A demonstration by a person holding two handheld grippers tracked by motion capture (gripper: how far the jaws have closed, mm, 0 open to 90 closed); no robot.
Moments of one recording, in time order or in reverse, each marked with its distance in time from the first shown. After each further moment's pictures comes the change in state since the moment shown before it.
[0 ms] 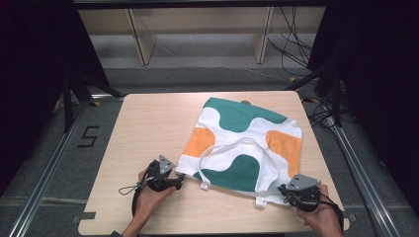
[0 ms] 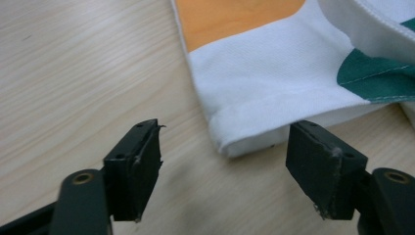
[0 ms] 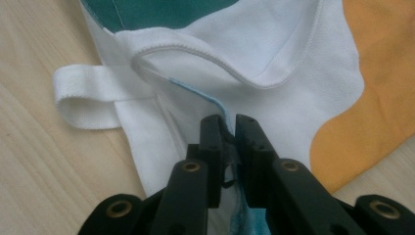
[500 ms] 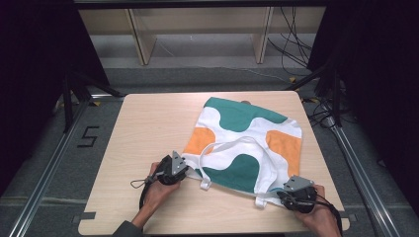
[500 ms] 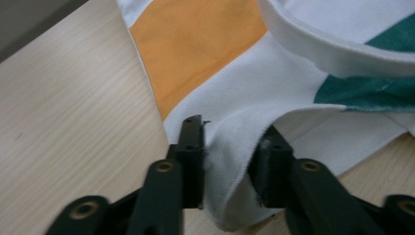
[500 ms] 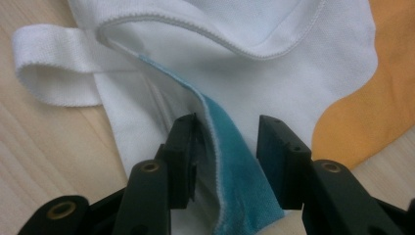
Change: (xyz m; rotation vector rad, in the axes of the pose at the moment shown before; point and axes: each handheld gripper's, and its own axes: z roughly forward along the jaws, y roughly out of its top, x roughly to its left) left arm -0.005 0.015 0.012 -0.109 -0.018 0.235; right arm 0.003 -0.003 0.011 0.080 -0.039 -0.026
